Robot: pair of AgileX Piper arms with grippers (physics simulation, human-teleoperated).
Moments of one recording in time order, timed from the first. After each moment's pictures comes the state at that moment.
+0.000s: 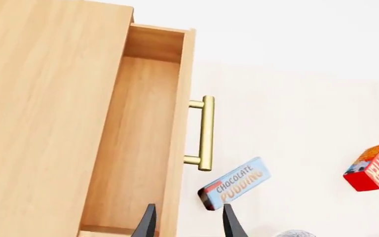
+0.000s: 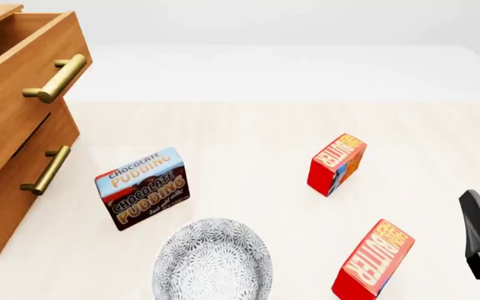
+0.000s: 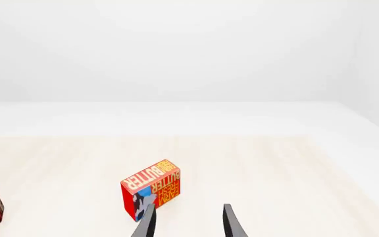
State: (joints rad) left arm 0.02 0.98 -1.31 1.07 -0.11; right arm 0.00 0.01 0.00 0.00 0.00
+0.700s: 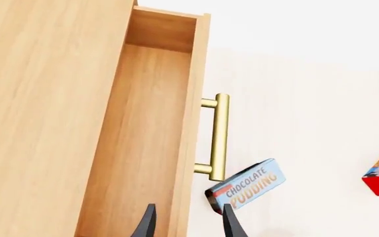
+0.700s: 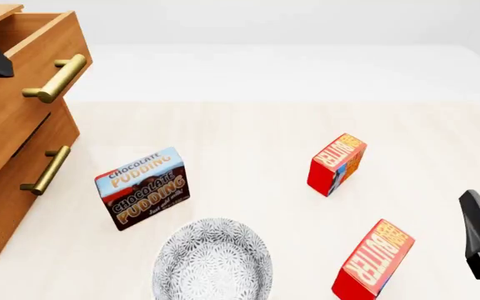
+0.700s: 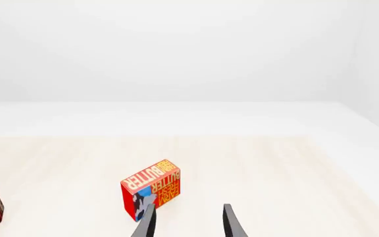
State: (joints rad) left arm 0.05 1.05 -1.23 1.00 -0.10; right arm 0.00 0.01 0.00 0.00 0.00
